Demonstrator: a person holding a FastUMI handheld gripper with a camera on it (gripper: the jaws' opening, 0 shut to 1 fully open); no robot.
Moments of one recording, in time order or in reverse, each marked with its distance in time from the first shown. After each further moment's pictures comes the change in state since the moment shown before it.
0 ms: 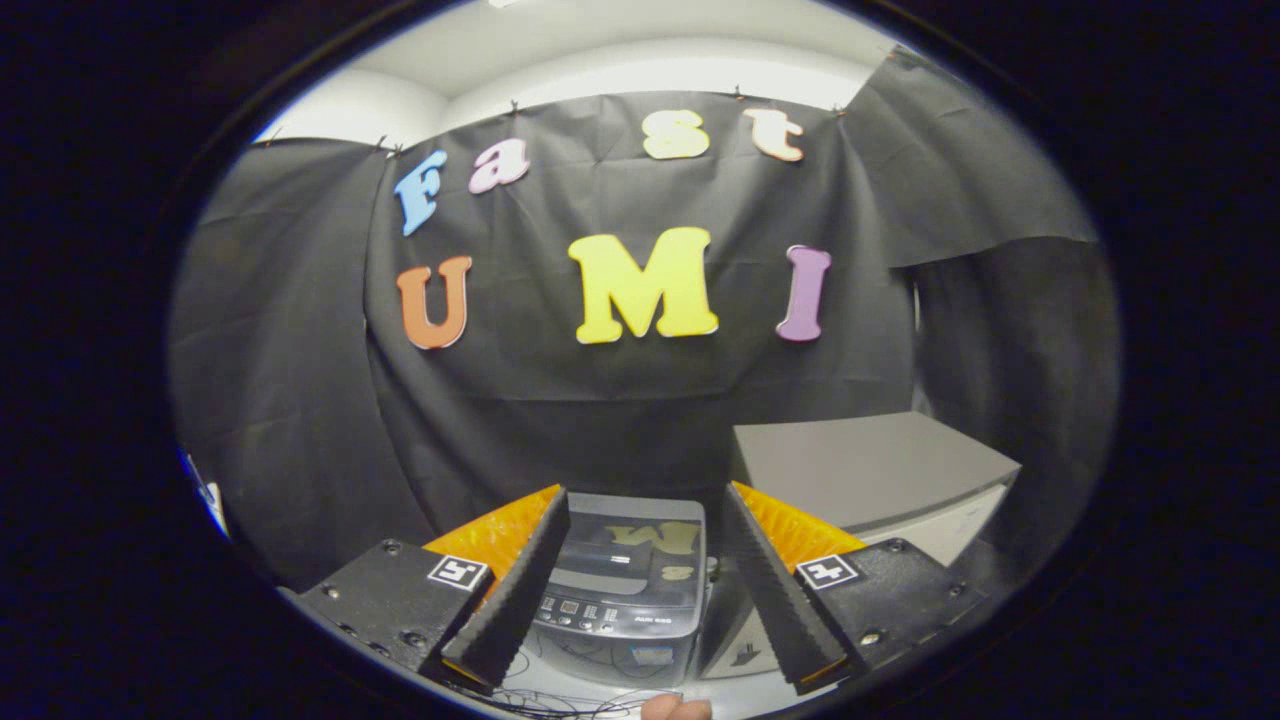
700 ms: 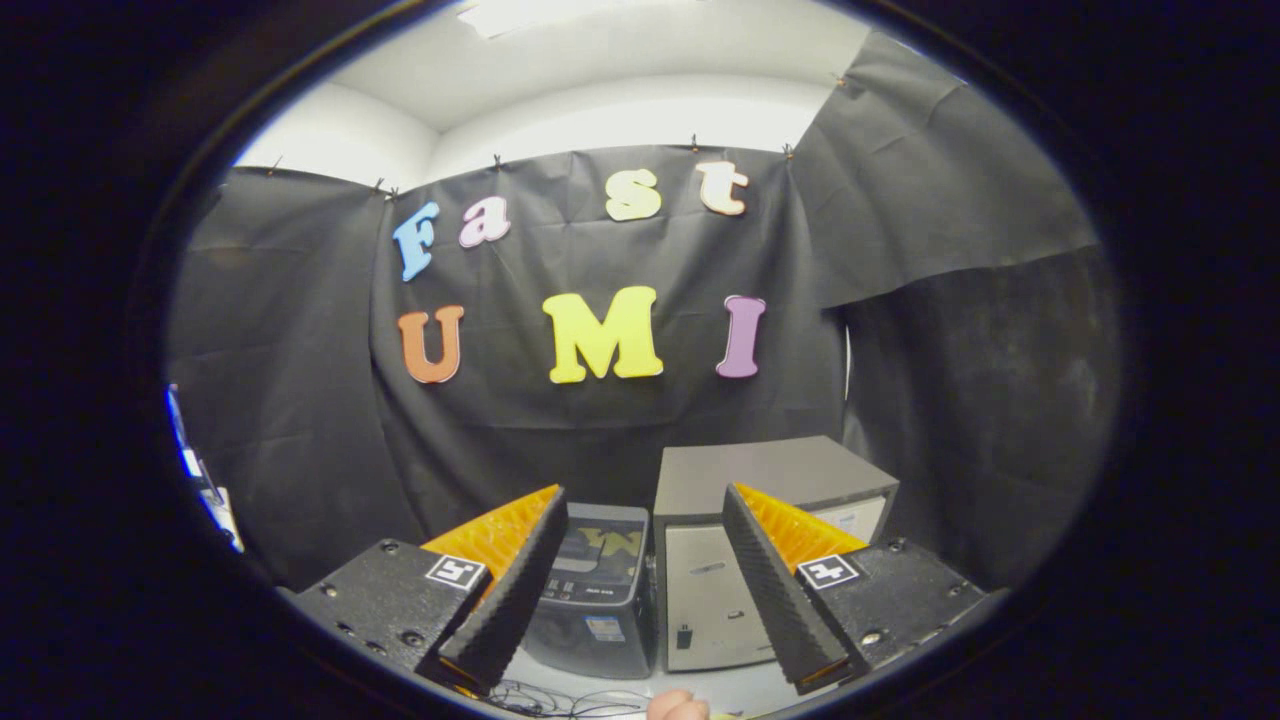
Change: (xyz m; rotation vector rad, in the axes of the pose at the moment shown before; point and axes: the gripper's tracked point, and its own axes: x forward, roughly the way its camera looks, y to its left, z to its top) arm -0.160 -0.082 0.017 0.014 -0.080 -0.019
